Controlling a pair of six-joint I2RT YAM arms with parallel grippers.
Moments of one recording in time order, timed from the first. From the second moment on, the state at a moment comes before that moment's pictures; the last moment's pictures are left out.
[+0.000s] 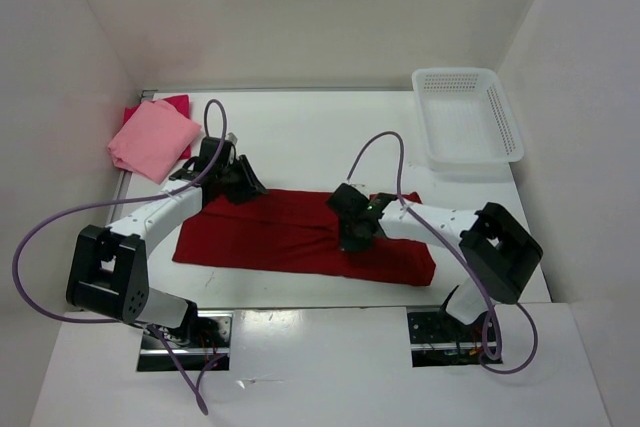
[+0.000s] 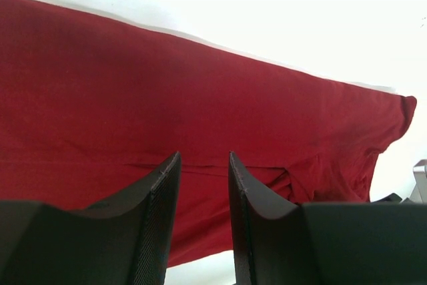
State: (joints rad) left arm -0.25 1.42 0.90 -0.33 0.21 -0.70; right arm 0.86 1.57 0.89 -0.54 0.15 0.81
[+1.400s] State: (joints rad) left arm -0.17 1.68 0.99 -0.31 0.41 -0.69; right arm 0.05 1.30 0.76 -0.45 -0.03 0.79
